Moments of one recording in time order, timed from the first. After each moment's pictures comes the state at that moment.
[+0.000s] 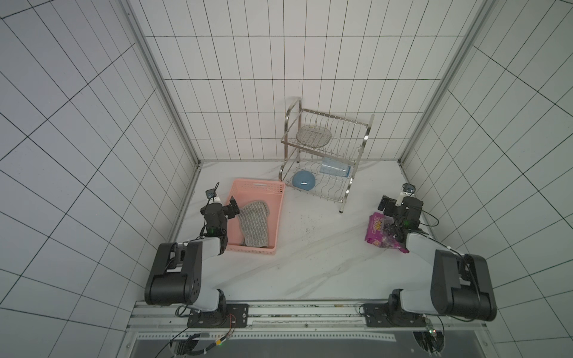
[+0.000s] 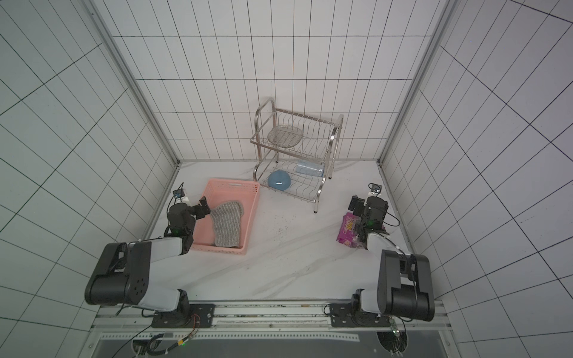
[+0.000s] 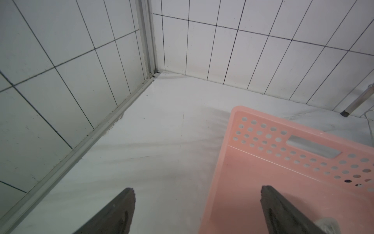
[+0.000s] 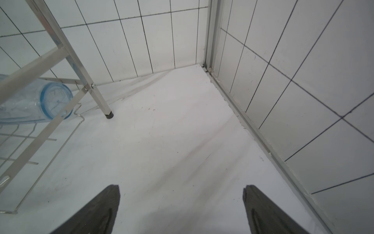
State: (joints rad) left arm 0.04 1.45 0.46 0.68 -0.20 -0.20; right arm -0.05 1.35 0.56 0.41 0.15 0.12
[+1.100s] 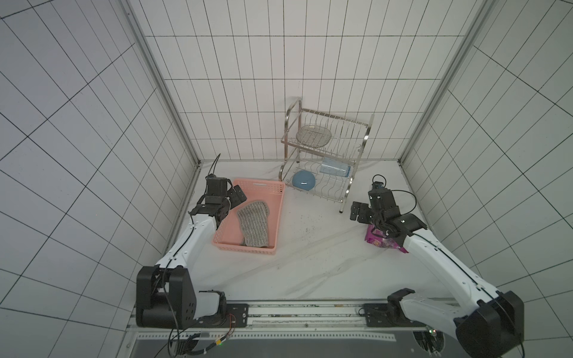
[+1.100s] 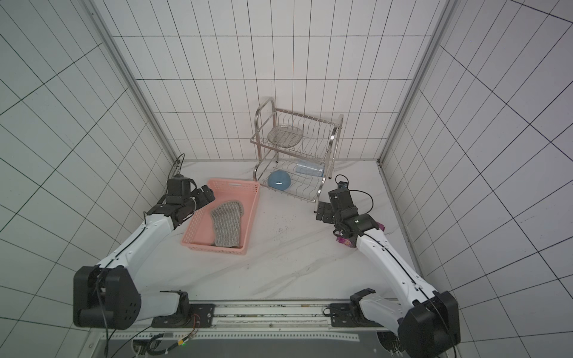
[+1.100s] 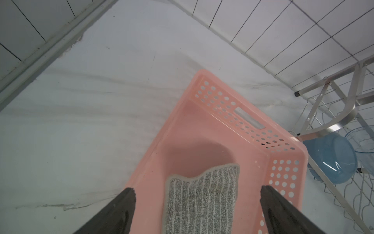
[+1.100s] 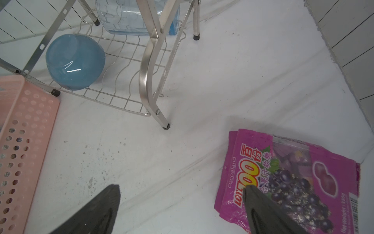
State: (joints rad) left arm -0.06 1.36 0.98 -0.41 -0.04 -0.56; right arm 0.48 1.13 0.91 -0.60 0.25 0.42
